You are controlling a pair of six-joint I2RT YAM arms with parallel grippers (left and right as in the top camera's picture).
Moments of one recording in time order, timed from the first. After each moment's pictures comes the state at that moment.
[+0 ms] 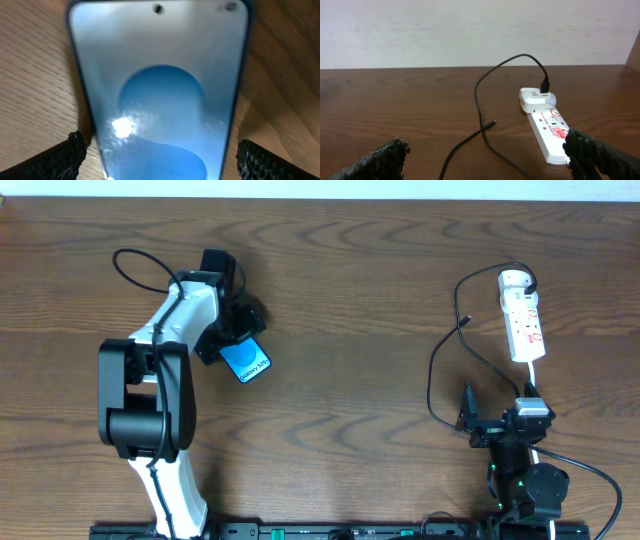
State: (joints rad) left arm -0.09 2.05 1.41 -0.86 0.04 -0.69; right arm -0.08 0.01 0.01 -0.06 -0.11 -0.01
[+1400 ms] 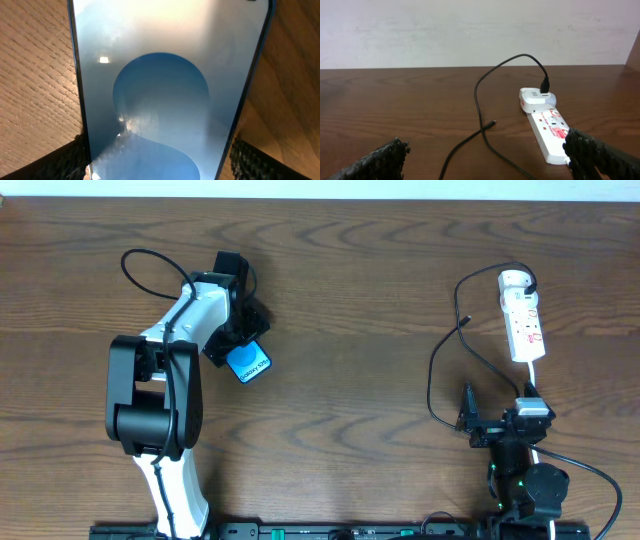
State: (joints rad) left arm -0.13 2.07 1.41 -0.86 -0.01 -0.86; right arm -0.08 0.01 0.01 -0.06 -0.11 -0.01
